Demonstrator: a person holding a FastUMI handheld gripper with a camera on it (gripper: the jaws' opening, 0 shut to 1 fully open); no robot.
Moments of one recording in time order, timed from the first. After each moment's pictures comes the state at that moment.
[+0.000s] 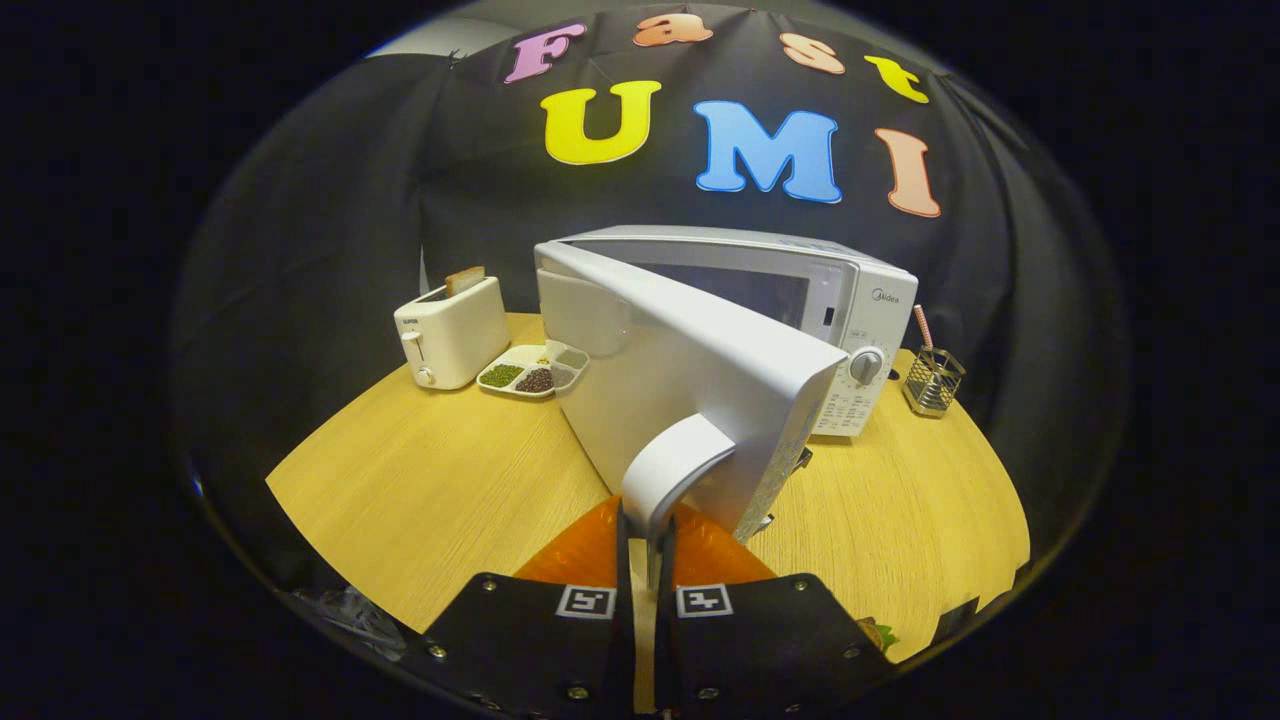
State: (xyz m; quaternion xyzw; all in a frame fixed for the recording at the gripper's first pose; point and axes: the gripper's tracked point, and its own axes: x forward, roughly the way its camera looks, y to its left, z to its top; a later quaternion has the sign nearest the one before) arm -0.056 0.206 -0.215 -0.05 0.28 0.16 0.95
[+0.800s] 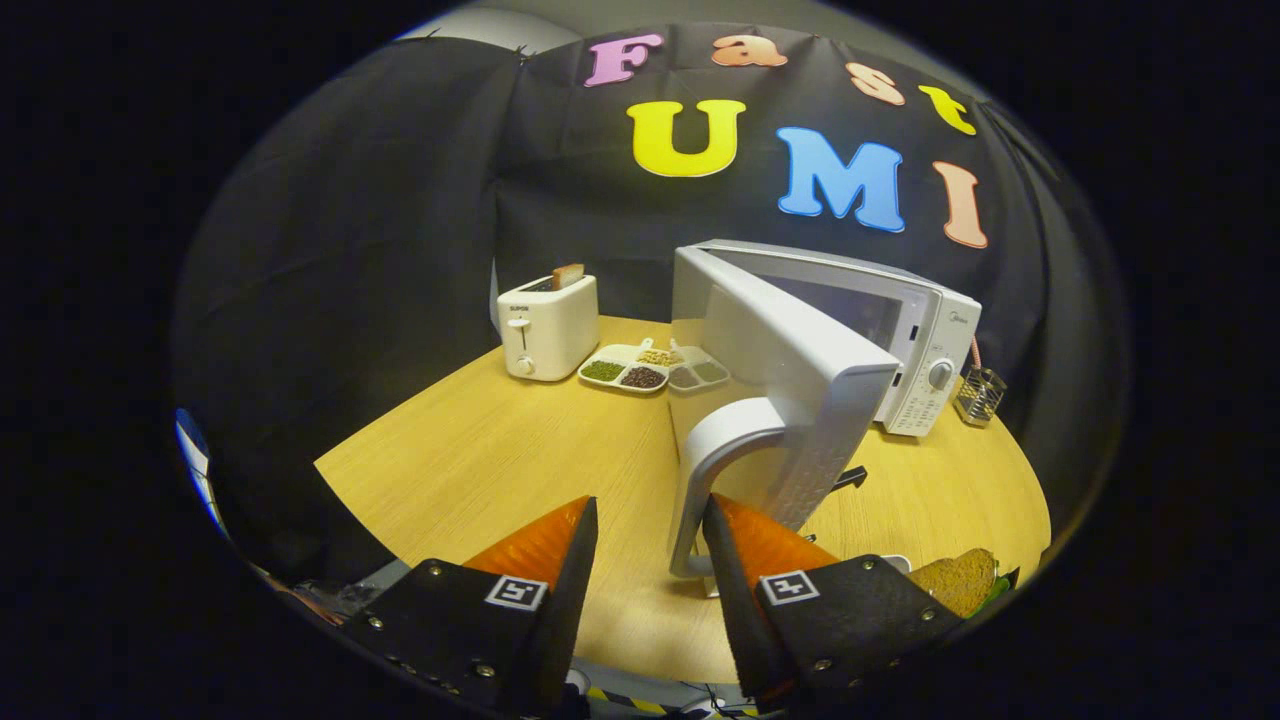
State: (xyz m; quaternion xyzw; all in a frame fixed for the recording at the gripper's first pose) arm -0.140 0.313 -0.219 -0.07 0.25 0.23 0.94
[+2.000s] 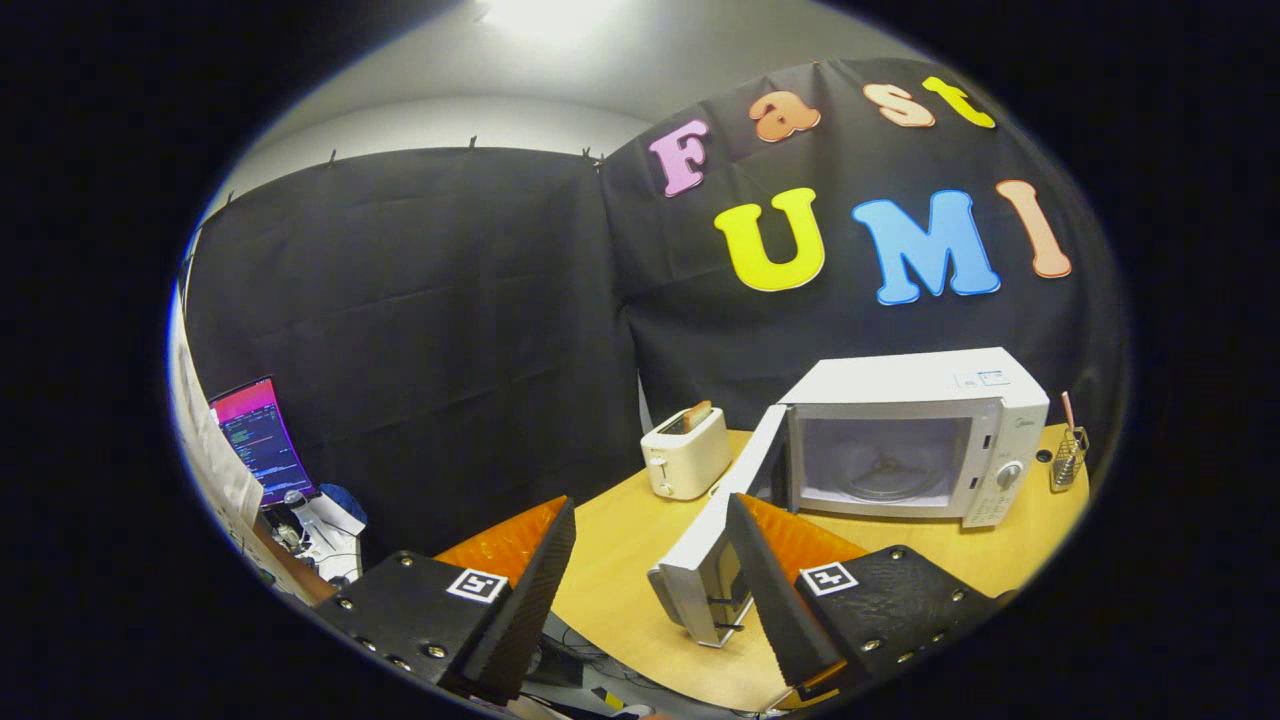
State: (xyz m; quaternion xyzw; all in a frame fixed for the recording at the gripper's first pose) arm -0.151 0.252 -0.028 0.07 0.14 0.44 0.89
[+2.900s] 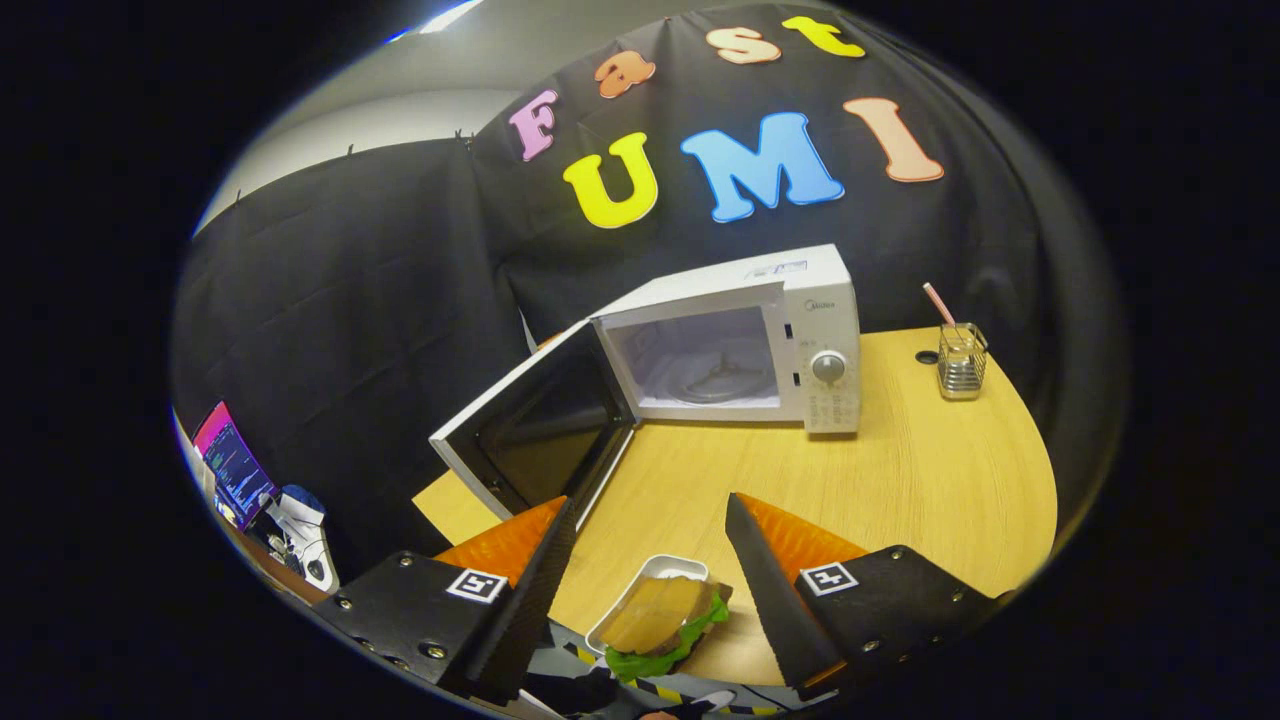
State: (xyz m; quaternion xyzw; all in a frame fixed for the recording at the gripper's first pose) arm -0.108 0.048 -0.145 0.09 0.28 0.33 0.90
